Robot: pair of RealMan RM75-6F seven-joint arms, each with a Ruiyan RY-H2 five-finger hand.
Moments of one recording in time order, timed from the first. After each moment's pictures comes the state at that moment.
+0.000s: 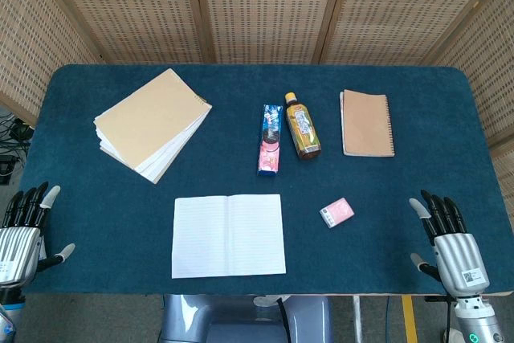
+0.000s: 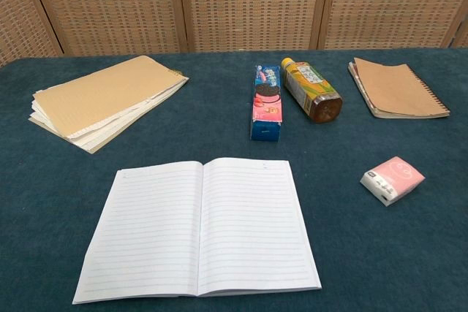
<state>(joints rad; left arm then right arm) -0.03 -1.20 -0.02 -1.70 1.58 1.59 0.22 0.05 -1.16 0.01 -1.70 -1.68 1.58 -0.05</state>
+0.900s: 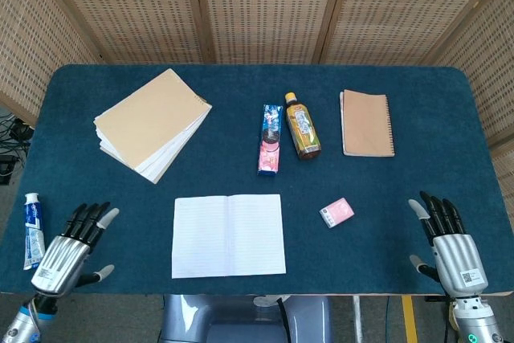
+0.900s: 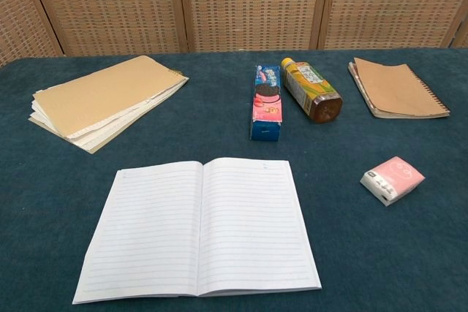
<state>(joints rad) -0.10 -1.25 0.09 -1.65 1.81 1.48 0.16 0.05 -1.15 0.01 -1.72 -1.67 1.56 -0.05</state>
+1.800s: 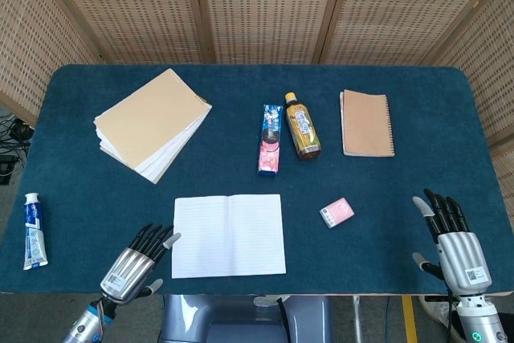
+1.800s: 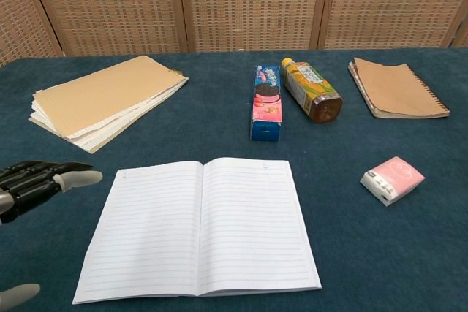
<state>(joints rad) -0.16 -1.46 0.12 -1.67 1.75 1.24 0.42 0.05 -1.15 0.02 -1.71 -1.66 1.57 0.00</state>
